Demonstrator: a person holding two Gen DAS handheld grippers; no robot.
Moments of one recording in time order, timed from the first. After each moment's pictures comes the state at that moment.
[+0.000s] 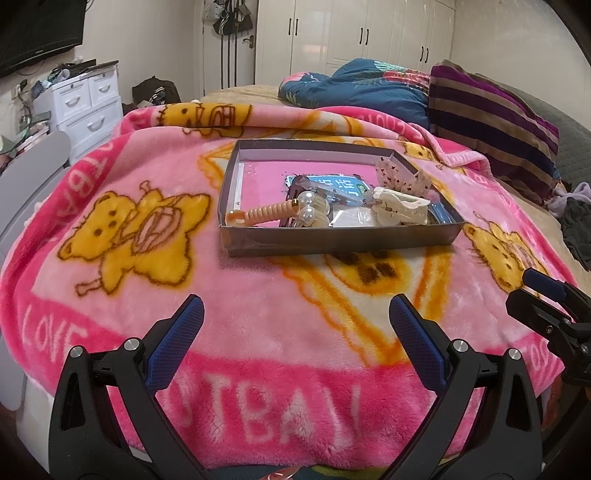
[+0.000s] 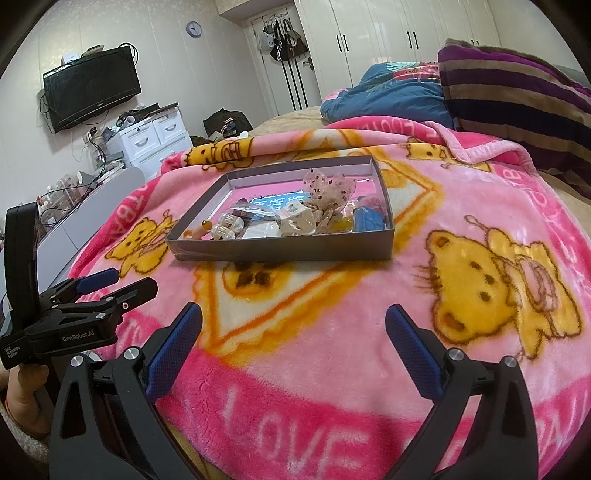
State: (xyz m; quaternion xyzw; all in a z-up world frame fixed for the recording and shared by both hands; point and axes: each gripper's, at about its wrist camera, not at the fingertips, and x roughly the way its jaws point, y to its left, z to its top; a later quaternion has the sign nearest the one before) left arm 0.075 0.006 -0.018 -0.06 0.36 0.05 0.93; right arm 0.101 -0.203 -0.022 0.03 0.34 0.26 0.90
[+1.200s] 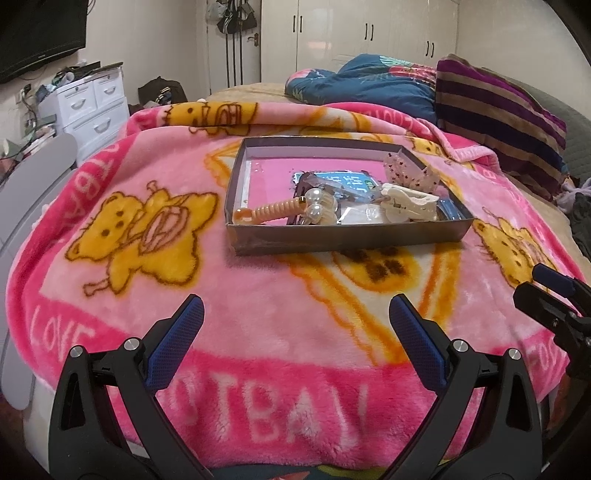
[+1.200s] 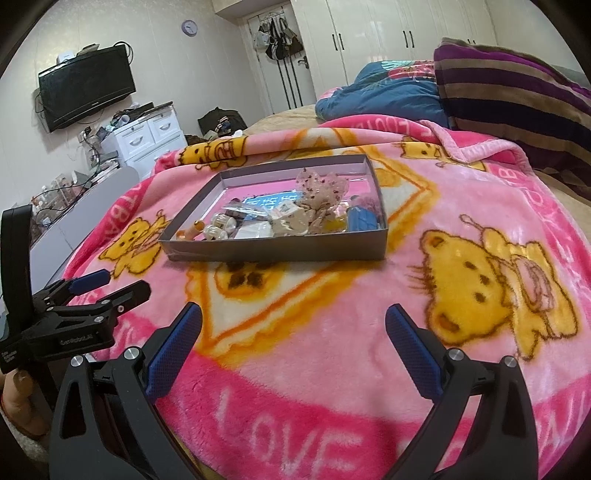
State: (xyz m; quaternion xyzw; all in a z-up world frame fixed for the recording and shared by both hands) left arm 0.077 0.005 -0.018 -0.04 0.37 0.06 0.93; right arm 0.107 -0.209 -0.023 0.03 0.35 0.24 0.90
